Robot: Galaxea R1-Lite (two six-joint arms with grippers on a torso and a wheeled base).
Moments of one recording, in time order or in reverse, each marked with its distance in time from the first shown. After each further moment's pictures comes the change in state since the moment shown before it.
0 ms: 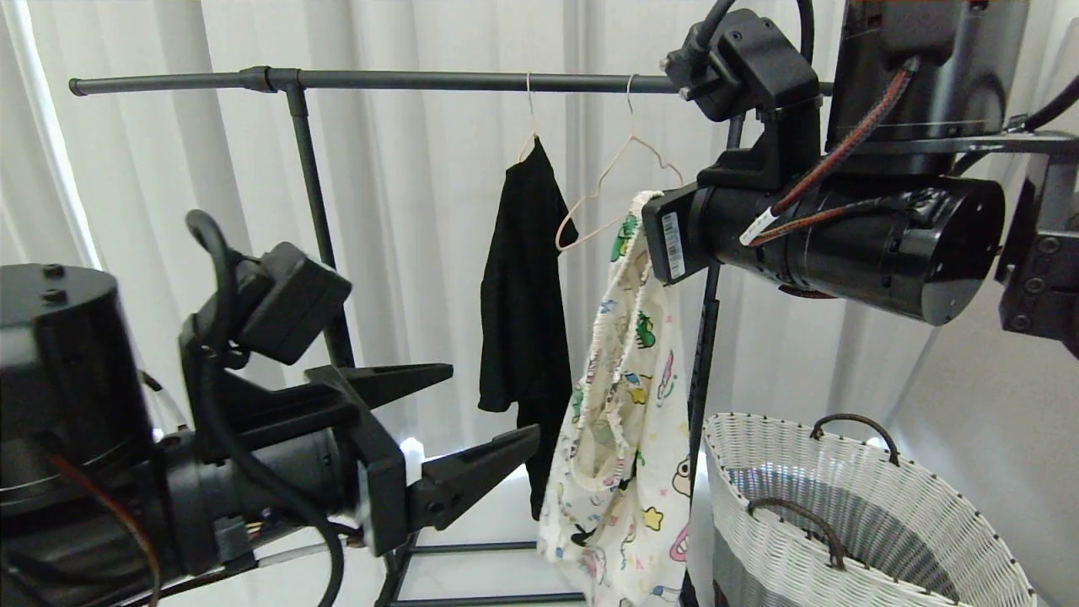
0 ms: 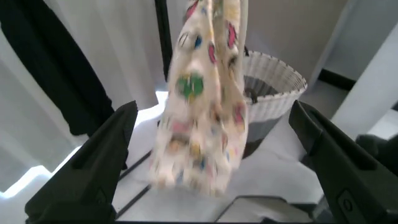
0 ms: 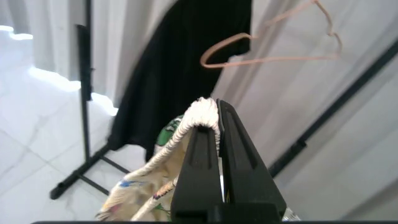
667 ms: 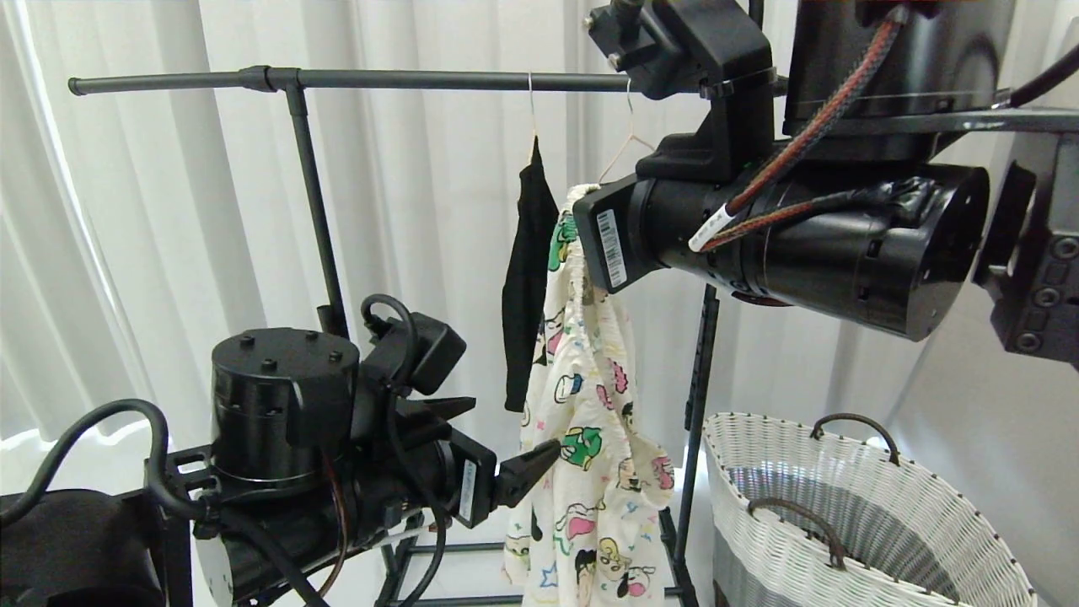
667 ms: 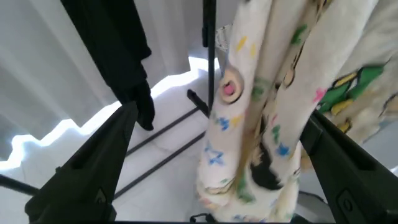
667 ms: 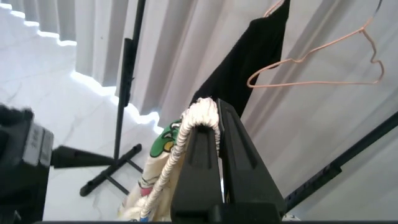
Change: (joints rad) left arm 0.018 0.252 0.052 -0.146 0.150 -0.003; right arm 0.120 0.038 -0.085 0.027 0.000 0.000
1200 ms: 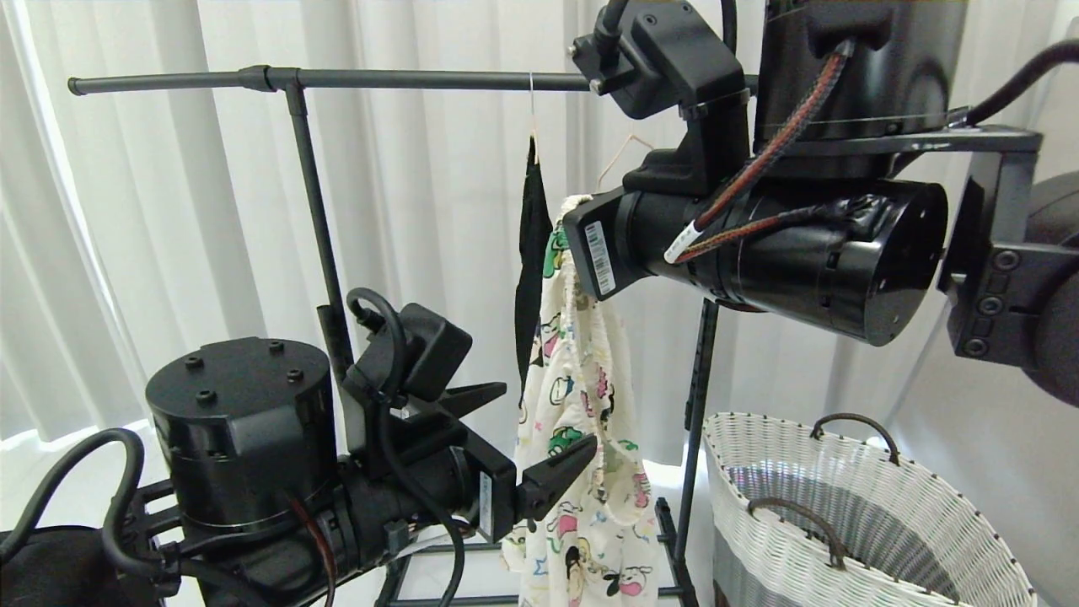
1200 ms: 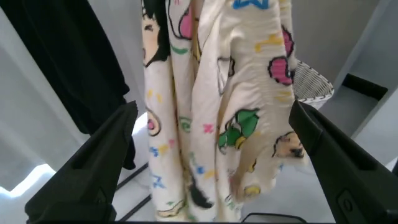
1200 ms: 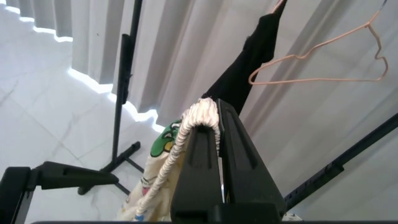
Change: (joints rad) left arm -0.085 -0.019 0.042 -0.187 -0.012 -0.002; right arm -0.006 0.027 -0.004 -0.007 0.000 0.000
